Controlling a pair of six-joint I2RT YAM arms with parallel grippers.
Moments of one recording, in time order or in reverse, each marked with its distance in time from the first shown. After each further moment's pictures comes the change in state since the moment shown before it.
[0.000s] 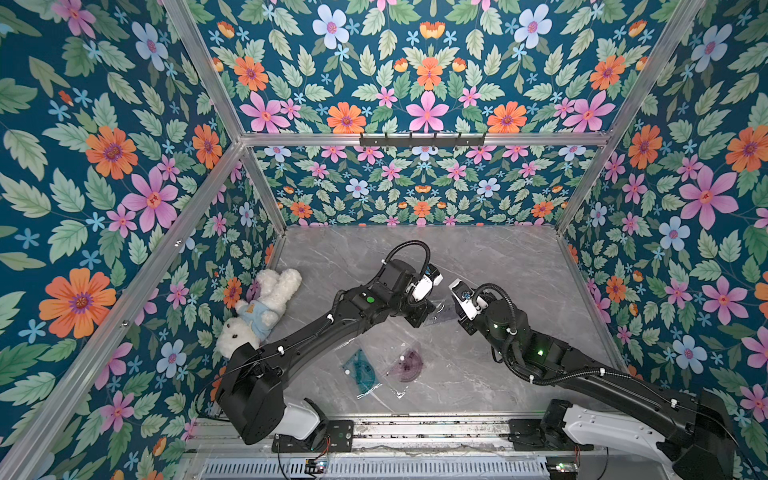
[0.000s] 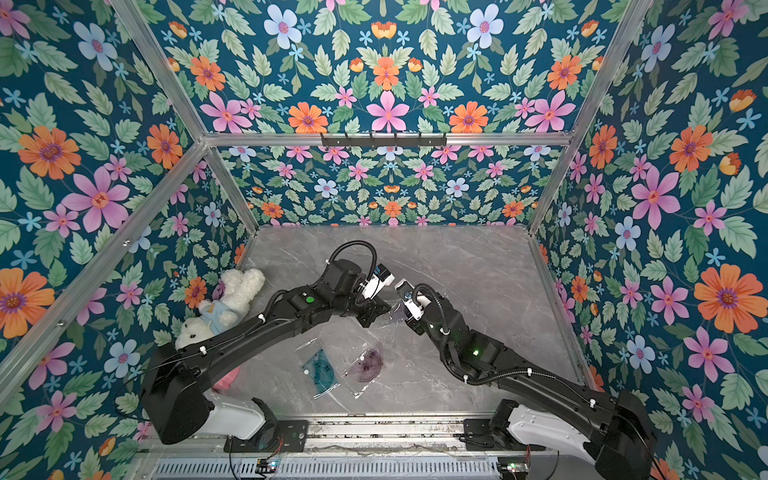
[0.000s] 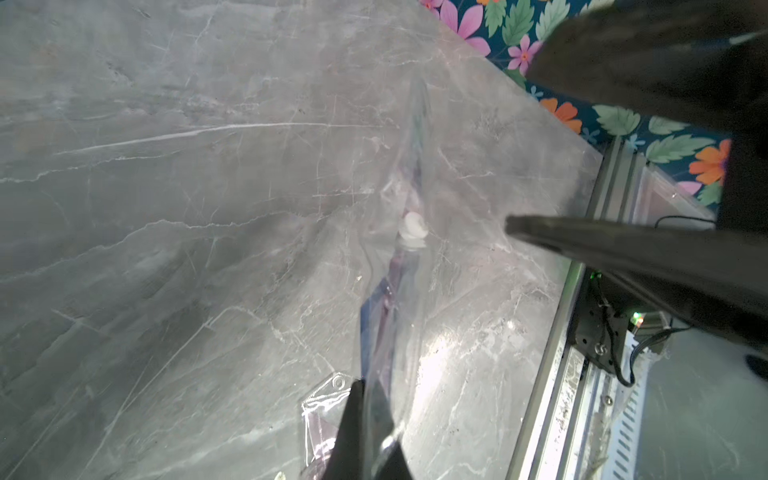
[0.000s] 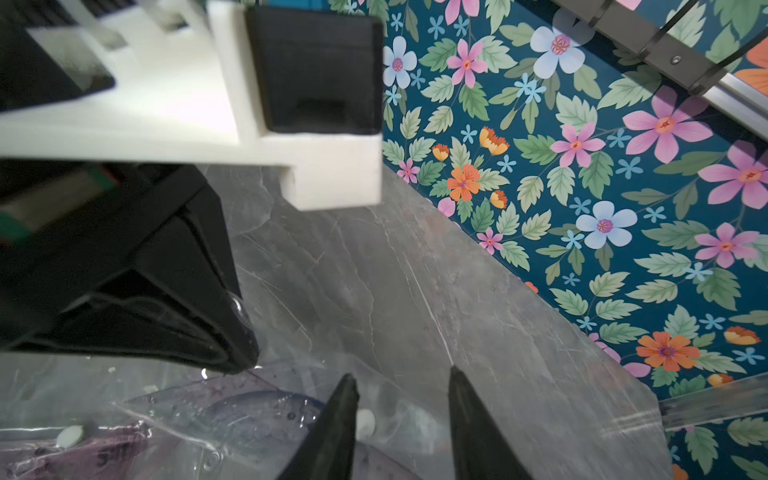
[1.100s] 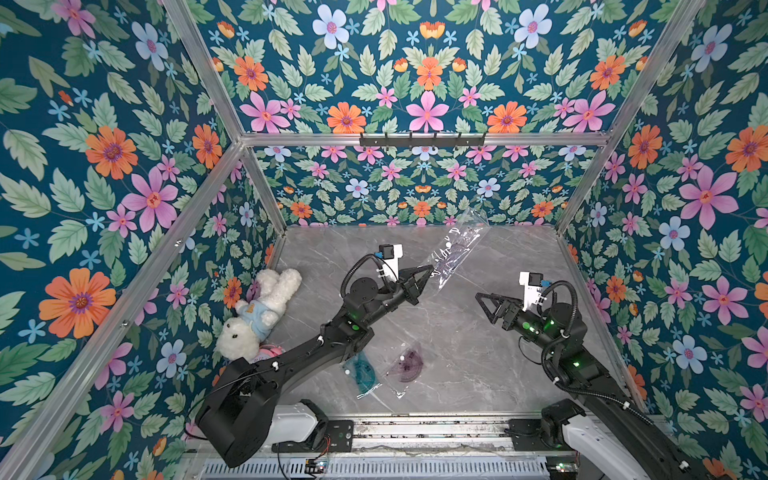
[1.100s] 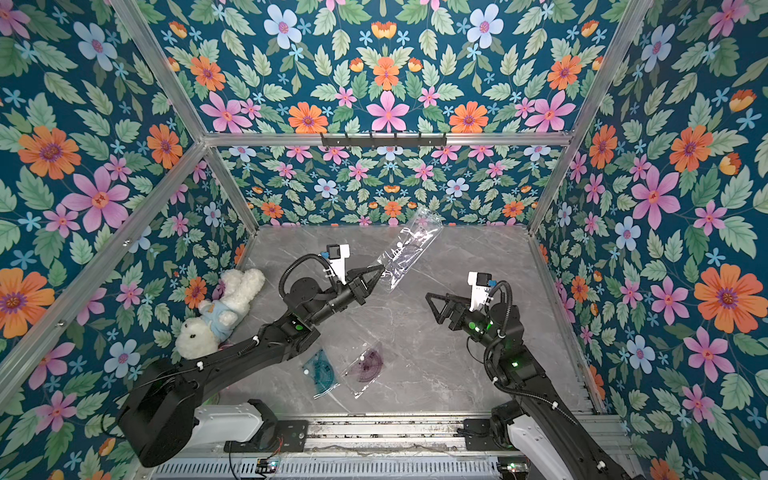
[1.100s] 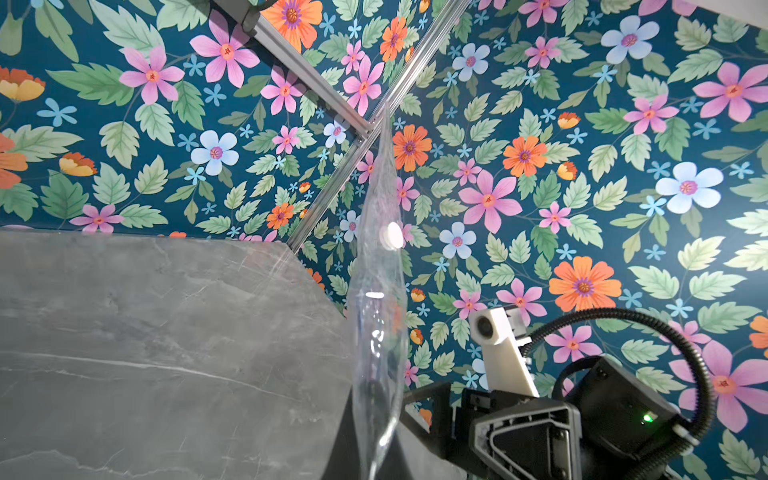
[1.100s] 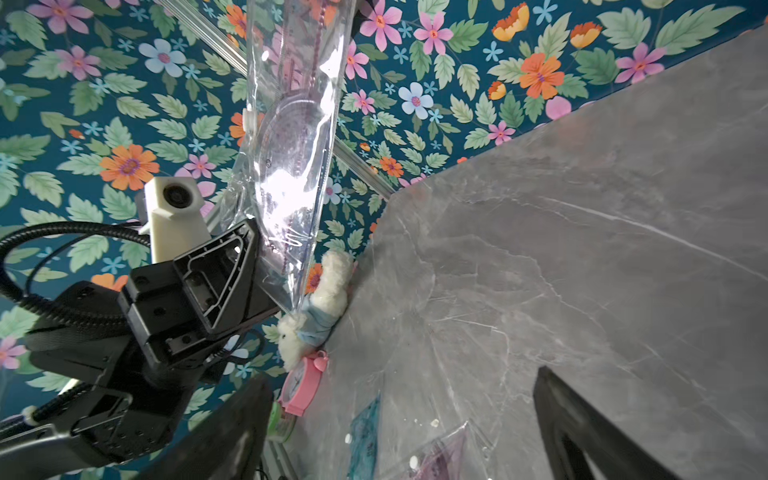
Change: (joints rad) left arm 0.058 -0.100 -0.374 1.151 -0.095 -0.650; right arm -0.564 -0.261 -0.296 0.255 -0.872 1.085
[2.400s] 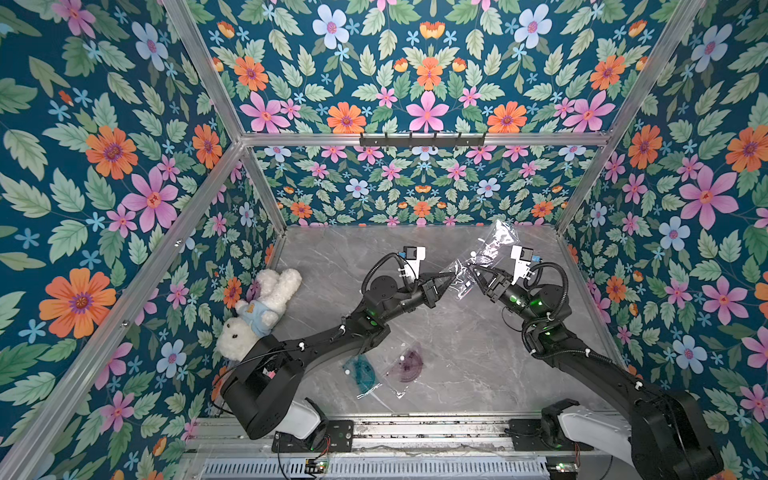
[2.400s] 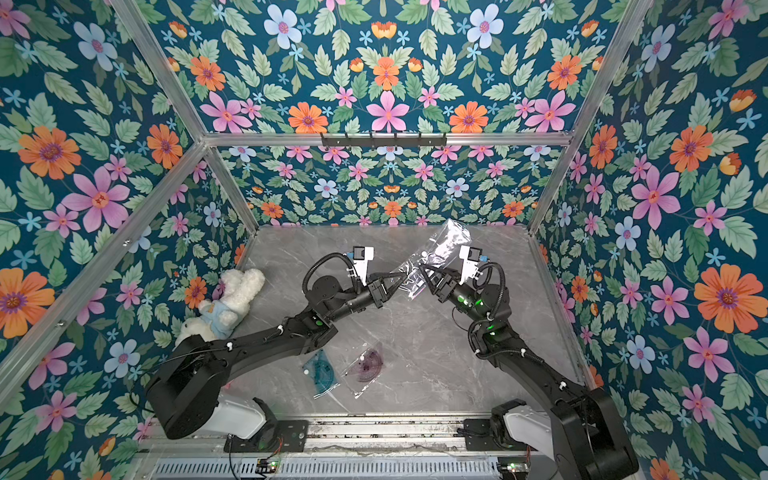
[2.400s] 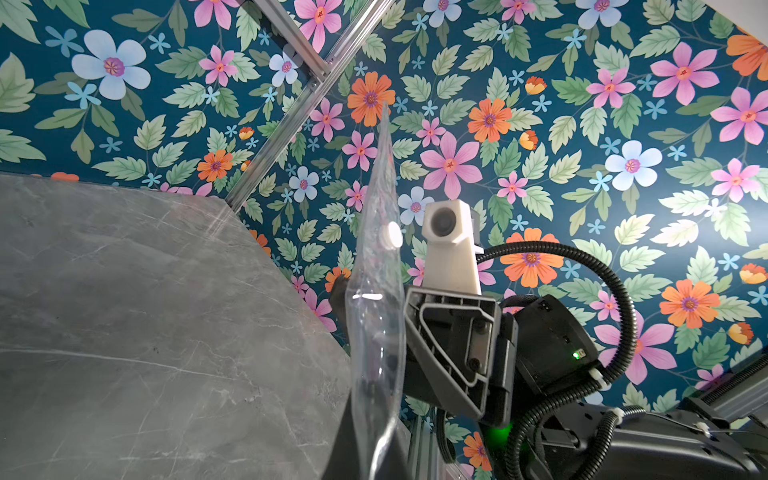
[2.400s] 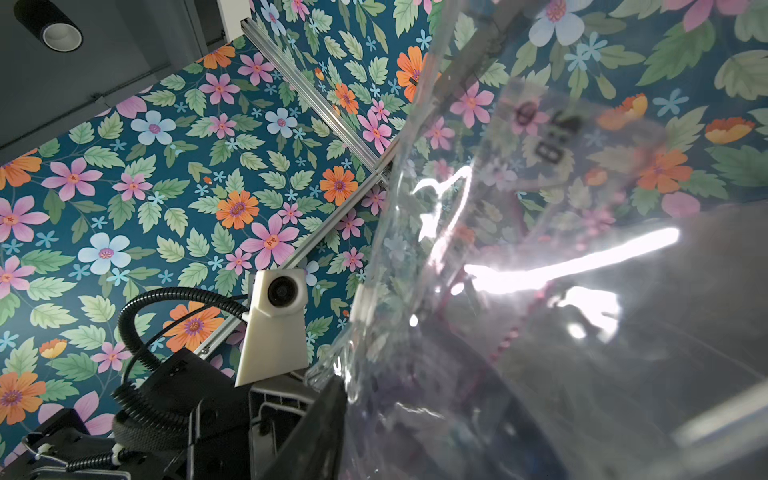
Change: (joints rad) left arm -0.079 0.154 0.076 0.067 0.098 -0.088; right arm -0.003 0.386 0.102 0.577 -0.045 0.072
